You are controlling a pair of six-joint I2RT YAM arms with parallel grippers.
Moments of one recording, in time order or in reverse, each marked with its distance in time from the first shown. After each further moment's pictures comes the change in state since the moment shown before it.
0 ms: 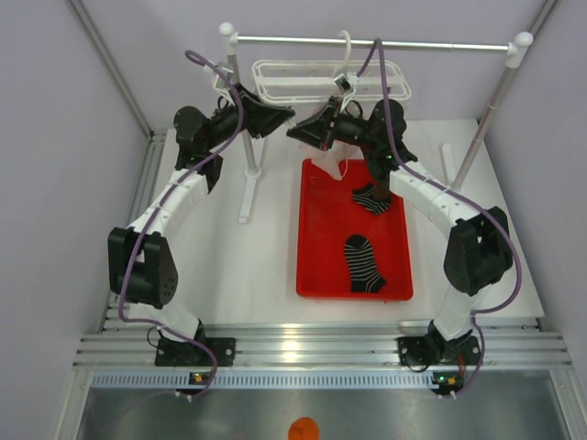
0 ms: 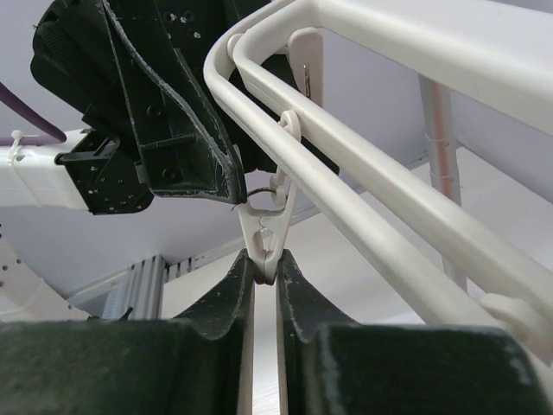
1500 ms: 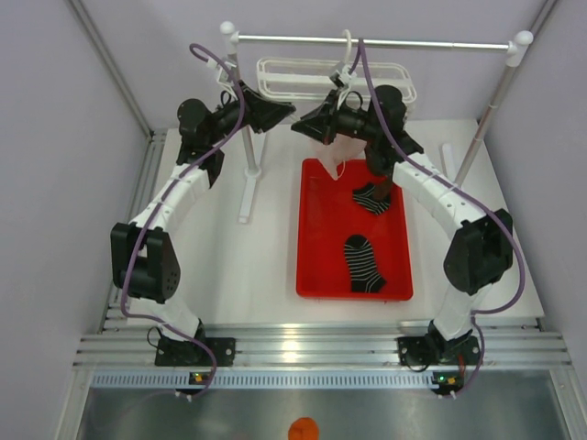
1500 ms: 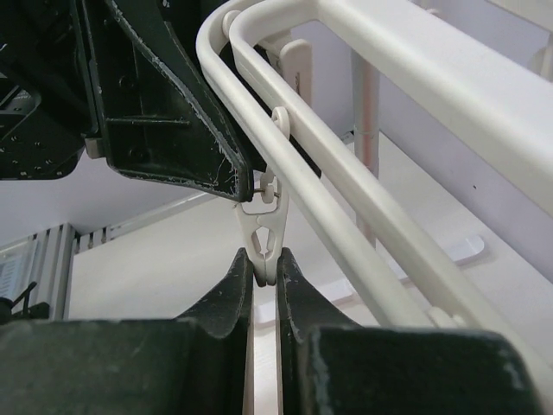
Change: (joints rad) left arm 0.000 0.041 0.061 -0.101 -0.027 0.010; right arm -0.002 0.006 0.134 -0.313 0.065 -0.333
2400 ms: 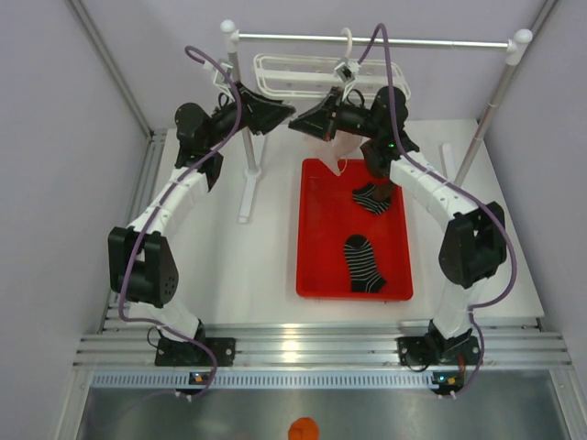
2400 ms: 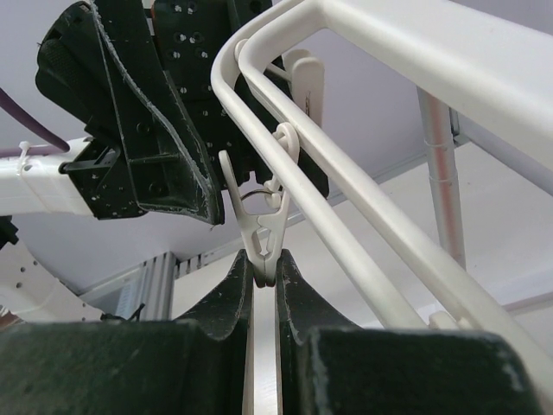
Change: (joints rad) left arm -0.001 -0.034 -0.036 0.046 -0.010 -0.047; right arm -0.031 0.056 0.000 0.230 -0.127 0.370
